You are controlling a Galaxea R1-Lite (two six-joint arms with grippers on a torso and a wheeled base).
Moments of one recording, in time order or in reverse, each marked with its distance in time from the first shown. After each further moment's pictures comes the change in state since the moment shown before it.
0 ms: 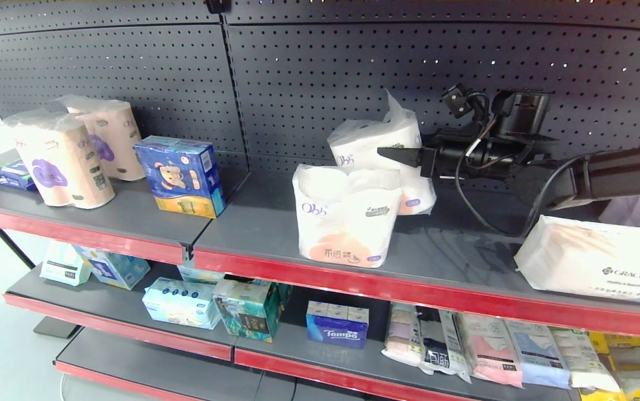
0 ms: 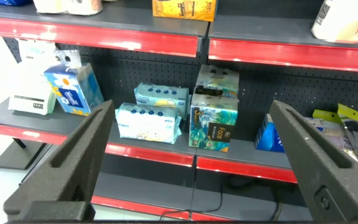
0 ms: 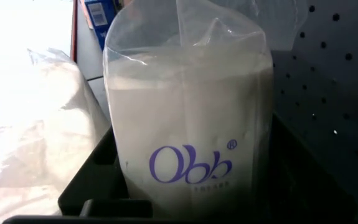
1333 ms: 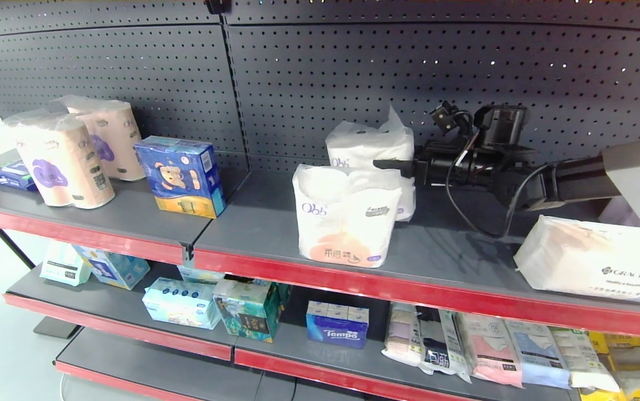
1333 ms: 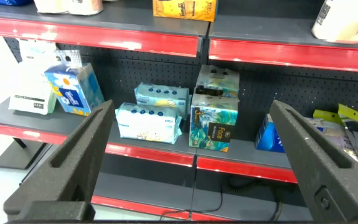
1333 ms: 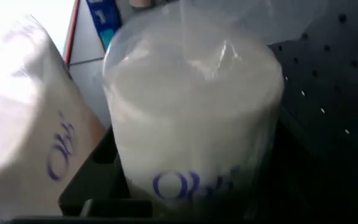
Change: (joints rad) left arm 0.000 0.000 0.000 0.000 0.000 0.000; right arm -0.035 0.127 -0.114 0.061 0.083 -0.080
